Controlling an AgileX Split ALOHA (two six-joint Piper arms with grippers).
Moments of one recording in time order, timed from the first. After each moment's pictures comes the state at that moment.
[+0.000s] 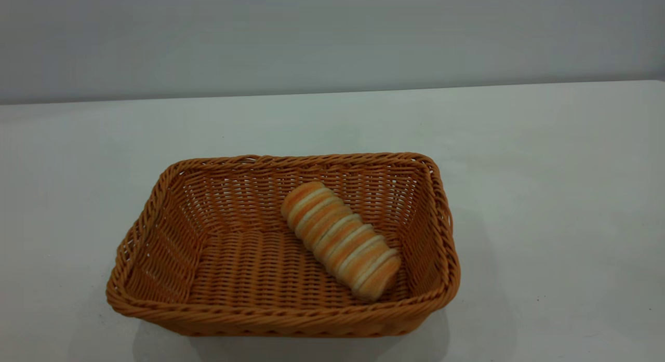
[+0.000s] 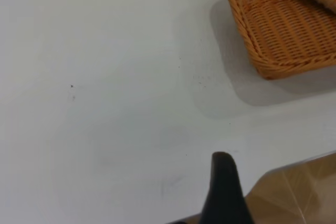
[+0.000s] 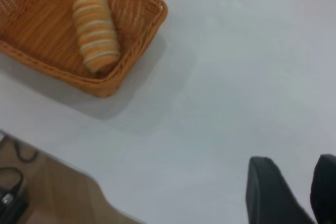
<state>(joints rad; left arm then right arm) -0.11 0.02 -0.49 -0.05 1.13 0.13 0.40 0.19 -0.64 -0.01 1.12 -0.09</state>
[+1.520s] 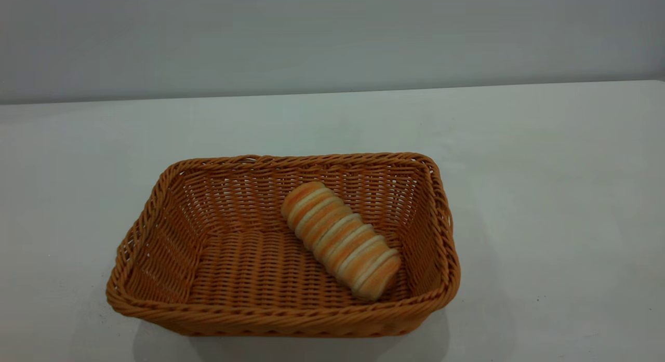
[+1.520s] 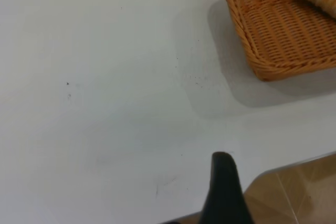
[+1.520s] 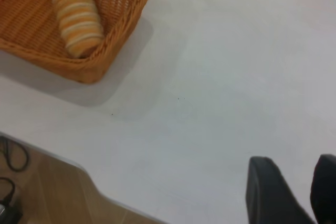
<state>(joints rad) -0.11 0.02 -0.49 -0.06 1.13 0.11 0.40 -0.02 -0.47 -0.04 1.13 -0.04</state>
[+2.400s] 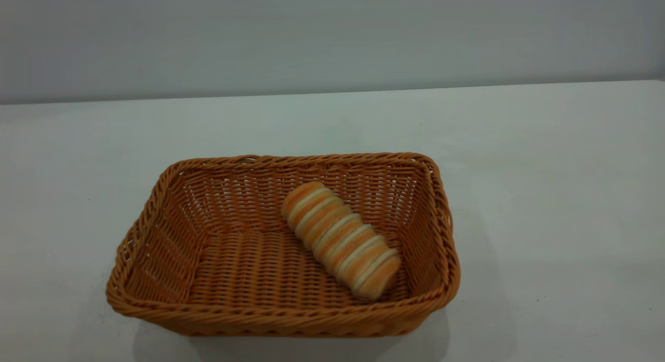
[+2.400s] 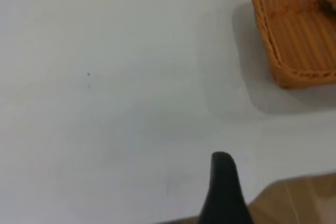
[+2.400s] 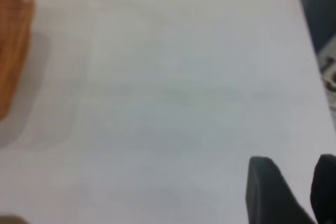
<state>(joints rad) -0.01 -0.01 -0.49 -0.07 1.13 0.11 0.02 -0.02 -0.47 -0.04 1.14 -0.04</state>
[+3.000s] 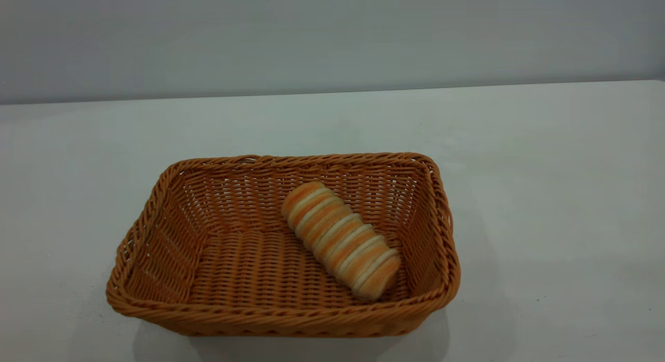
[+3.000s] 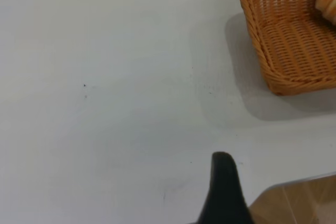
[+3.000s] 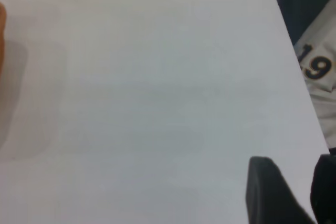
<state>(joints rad) -0.03 -0.02 -0.49 -0.07 1.13 0.11 -0.05 -0.02 -0.47 -0.04 1.14 -0.04</state>
